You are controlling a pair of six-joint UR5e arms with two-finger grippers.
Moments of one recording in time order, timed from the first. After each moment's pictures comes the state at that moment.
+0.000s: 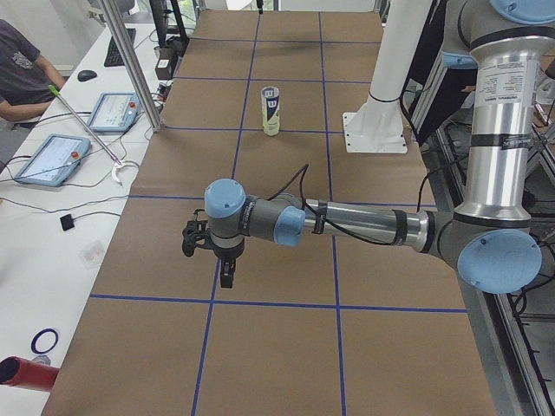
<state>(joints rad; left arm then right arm) -1.47 -1.56 -1.68 -1.69 -2.29 -0.20 1.48 -1.40 1.52 -1.73 2.28 0.02</state>
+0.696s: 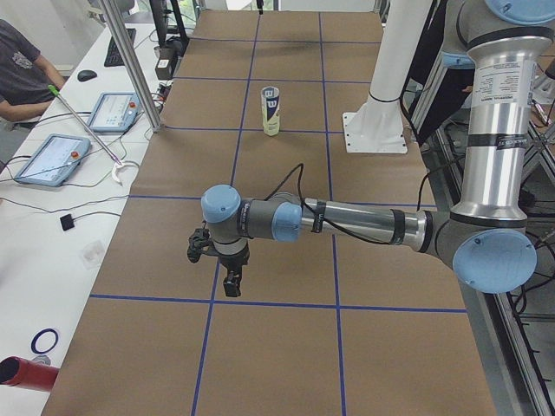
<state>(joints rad) -1.47 -1.58 -1.67 -1.52 -2.26 -0.02 1.48 -1.40 1.51 -1.73 2.28 0.02</state>
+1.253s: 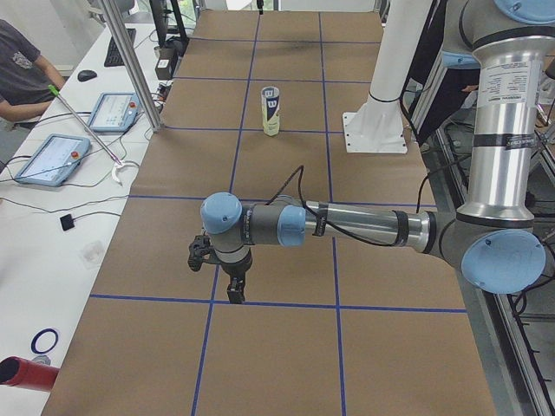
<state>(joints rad) -1.53 -1.56 -1.67 -1.48 -2.32 0.02 1.48 -1.40 1.52 -1.73 2.28 0.02</state>
